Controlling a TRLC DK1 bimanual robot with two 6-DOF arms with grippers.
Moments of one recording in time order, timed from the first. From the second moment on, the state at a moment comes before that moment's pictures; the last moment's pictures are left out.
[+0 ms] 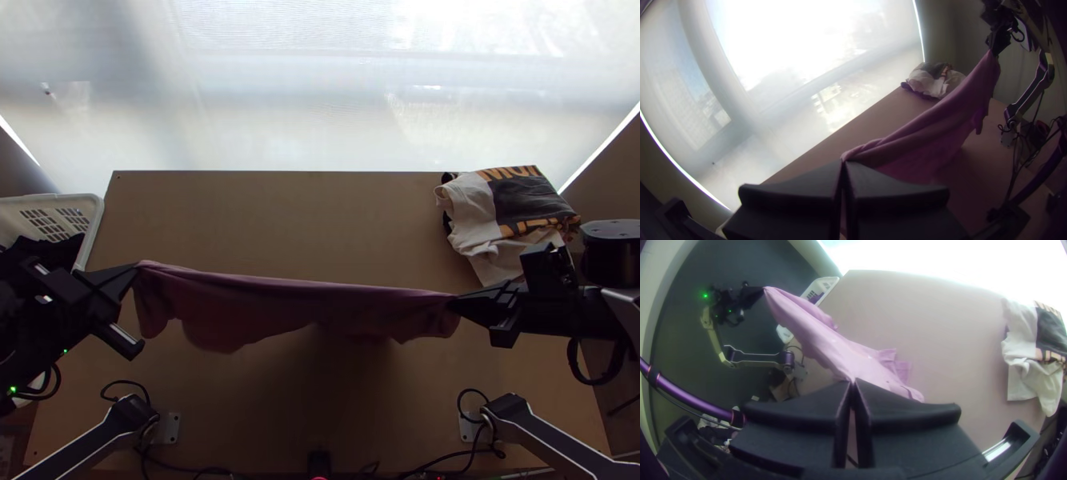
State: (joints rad) left arm -0.56 0.79 1.49 -1.10 -0.16 0.27; right arm 0.40 1.02 1.62 -1.40 -0.61 0.13
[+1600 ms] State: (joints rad) left arm -0.51 0.79 1.50 -0.94 0.48 -0.15; right arm 0.26 0.76 1.34 -1.09 -1.09 0.42
